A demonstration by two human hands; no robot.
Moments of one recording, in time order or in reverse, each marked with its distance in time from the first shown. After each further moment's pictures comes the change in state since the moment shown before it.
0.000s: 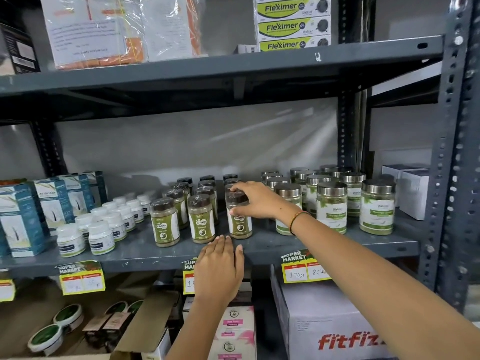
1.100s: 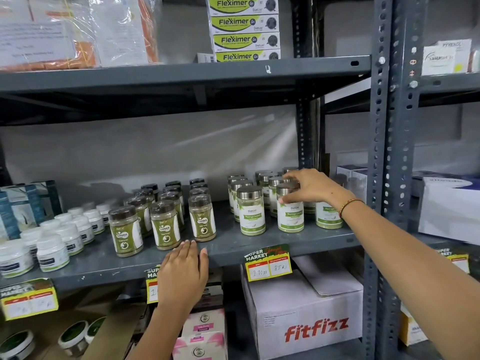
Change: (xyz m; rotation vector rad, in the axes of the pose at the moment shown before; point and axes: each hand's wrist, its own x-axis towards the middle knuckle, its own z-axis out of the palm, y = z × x) left_hand -0.003 0.004 -0.009 -0.026 -0.016 -0.014; right_hand -0.101 0.114 -0.109 -0.190 0.049 0.380
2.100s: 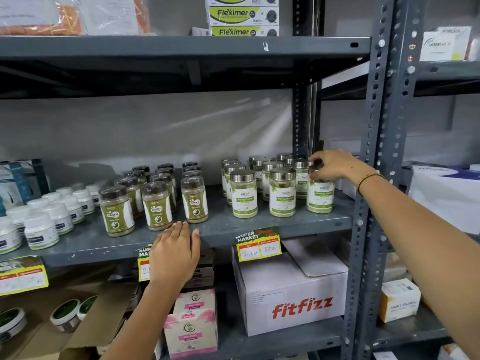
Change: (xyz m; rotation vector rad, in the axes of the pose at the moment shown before) left_hand 0.000 0.000 0.002 -0.012 -0.013 -0.010; right_hand -0.011 0.047 -0.030 -0.124 -0.050 0.242
